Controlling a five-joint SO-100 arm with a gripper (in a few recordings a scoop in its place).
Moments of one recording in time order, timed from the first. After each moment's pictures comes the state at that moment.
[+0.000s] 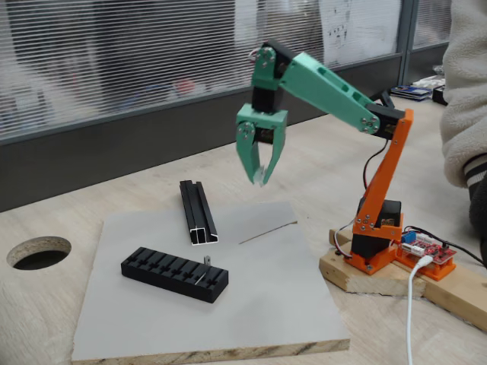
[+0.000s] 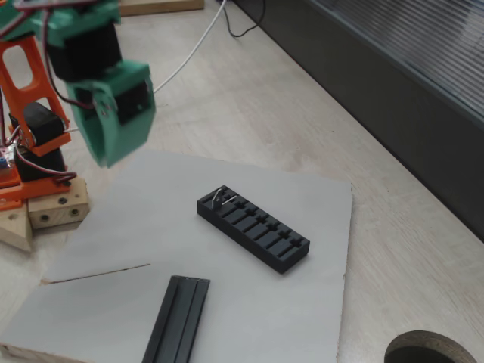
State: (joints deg) arm 5.8 98.4 72.9 114.0 92.2
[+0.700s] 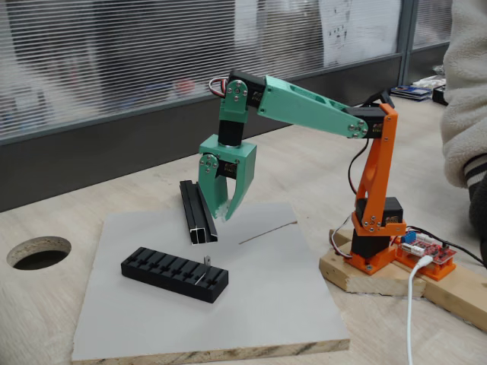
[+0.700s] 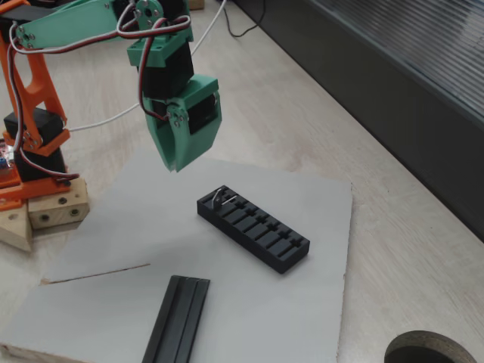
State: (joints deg) arm -11.3 89.0 72.9 97.9 115.4
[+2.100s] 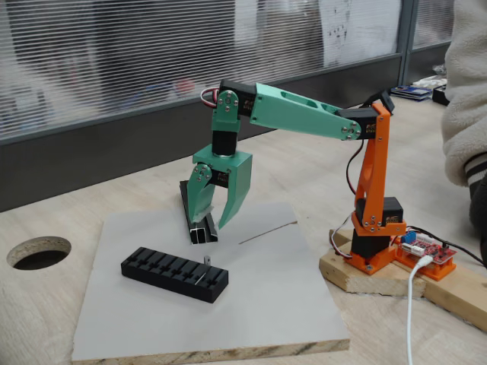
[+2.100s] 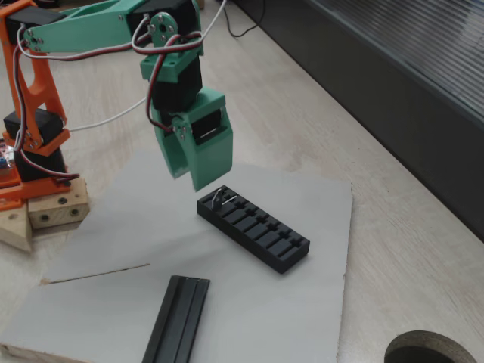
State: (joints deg) arm -12.3 85.0 74.4 96.9 123.1
